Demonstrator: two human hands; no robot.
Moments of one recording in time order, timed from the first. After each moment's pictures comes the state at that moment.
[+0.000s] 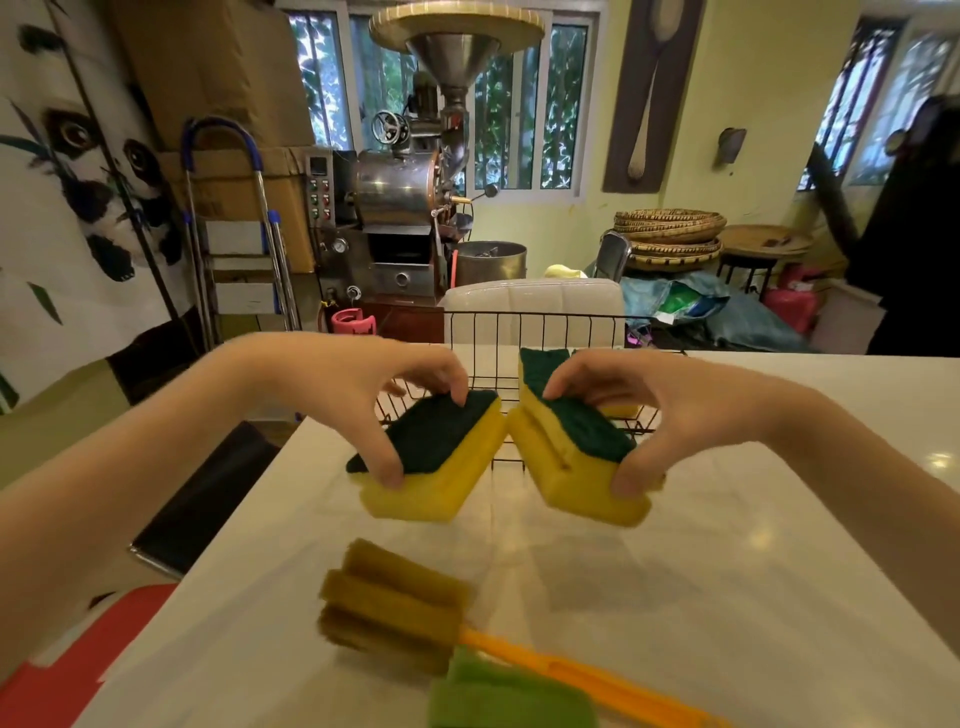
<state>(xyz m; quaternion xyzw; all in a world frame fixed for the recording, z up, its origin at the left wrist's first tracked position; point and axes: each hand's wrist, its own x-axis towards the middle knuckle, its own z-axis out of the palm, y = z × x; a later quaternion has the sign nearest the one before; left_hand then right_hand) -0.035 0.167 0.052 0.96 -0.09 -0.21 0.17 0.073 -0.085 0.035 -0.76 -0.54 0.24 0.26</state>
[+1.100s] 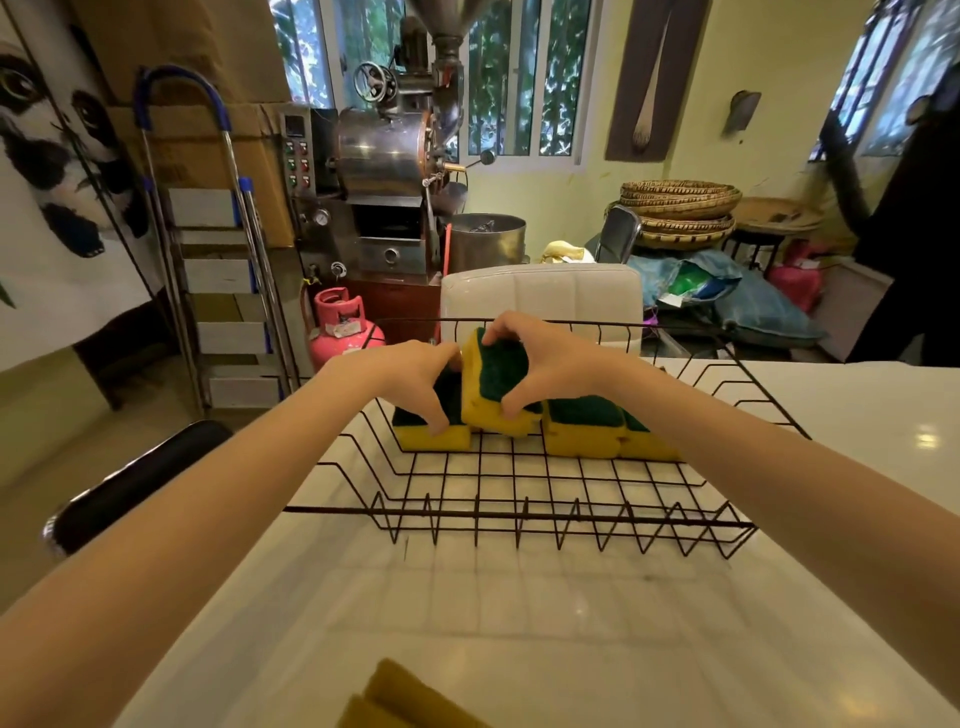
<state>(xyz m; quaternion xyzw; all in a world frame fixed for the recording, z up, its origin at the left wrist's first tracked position) 0.118 0.235 -0.011 0.99 0.05 -0.12 0.08 0.197 0.075 -0.009 -0.84 -0.47 0.12 0.26</state>
